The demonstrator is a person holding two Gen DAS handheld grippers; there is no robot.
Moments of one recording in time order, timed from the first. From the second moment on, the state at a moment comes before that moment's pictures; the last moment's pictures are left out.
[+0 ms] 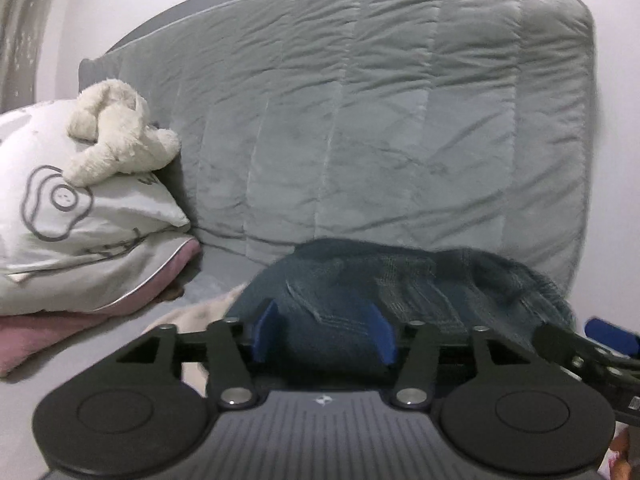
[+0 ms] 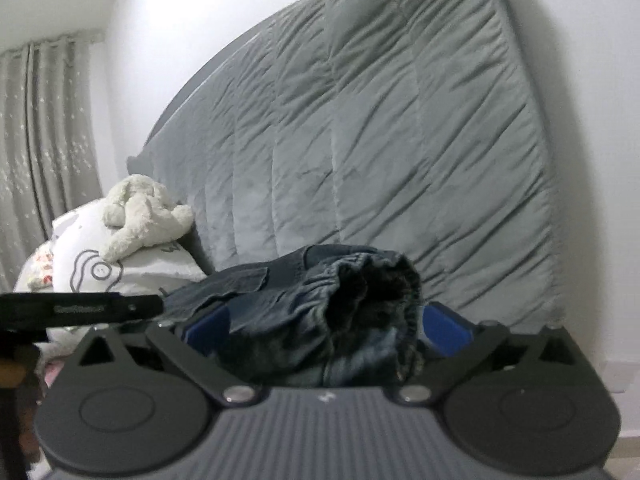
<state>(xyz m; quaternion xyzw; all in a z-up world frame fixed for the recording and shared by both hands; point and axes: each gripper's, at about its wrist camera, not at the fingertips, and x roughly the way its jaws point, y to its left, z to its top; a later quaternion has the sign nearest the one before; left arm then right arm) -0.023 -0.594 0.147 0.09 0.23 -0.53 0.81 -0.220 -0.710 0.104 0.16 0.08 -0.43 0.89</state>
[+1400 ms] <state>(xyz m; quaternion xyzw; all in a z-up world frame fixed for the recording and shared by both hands) -0.158 -0.425 0.125 0.11 0.39 -0.41 0.82 -0.318 -0.547 0.125 0.19 0.19 -0.43 0.86</state>
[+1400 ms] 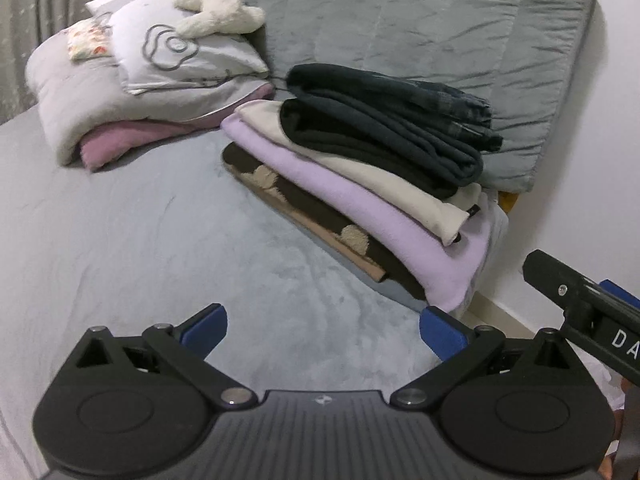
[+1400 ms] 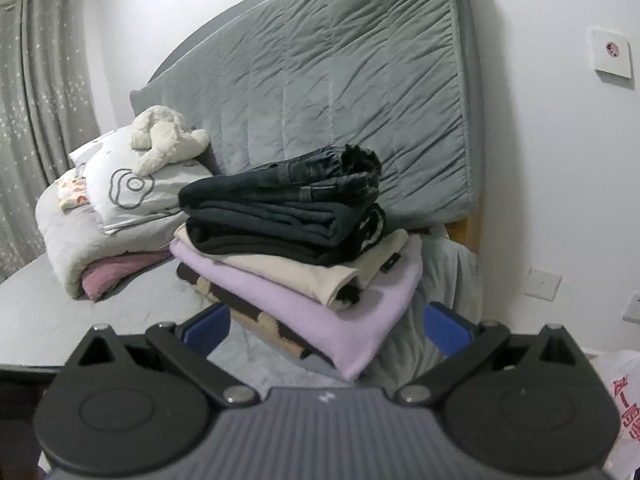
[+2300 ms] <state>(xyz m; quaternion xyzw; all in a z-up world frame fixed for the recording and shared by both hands) -0.116 -0.291 0.096 0.06 0.45 -0.18 0.87 -0.222 -0.461 0.099 0.16 0.28 -0.28 0.91</state>
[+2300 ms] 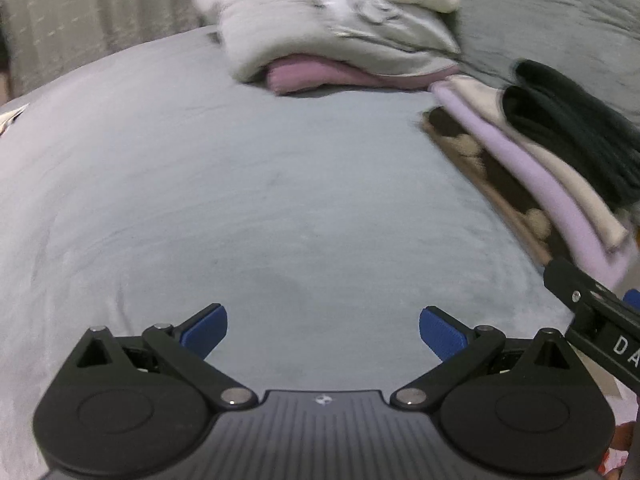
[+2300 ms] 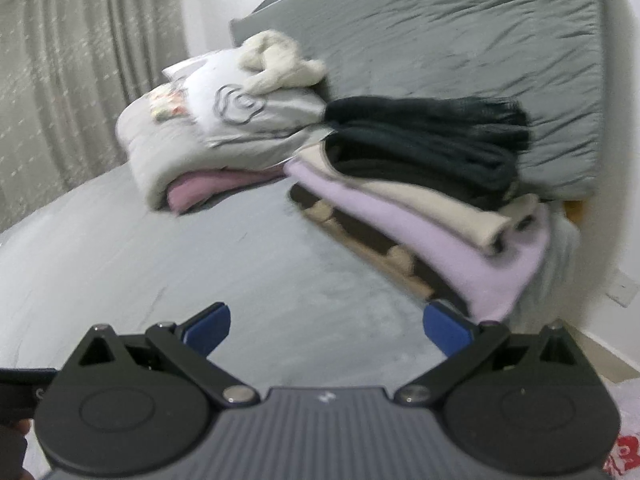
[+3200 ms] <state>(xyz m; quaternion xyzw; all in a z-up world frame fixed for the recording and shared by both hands) -0.034 -0.080 0.024 0.03 0.42 -0.01 0.91 -0.063 -0.266 0.025 0.05 0.37 -0.05 0.93</state>
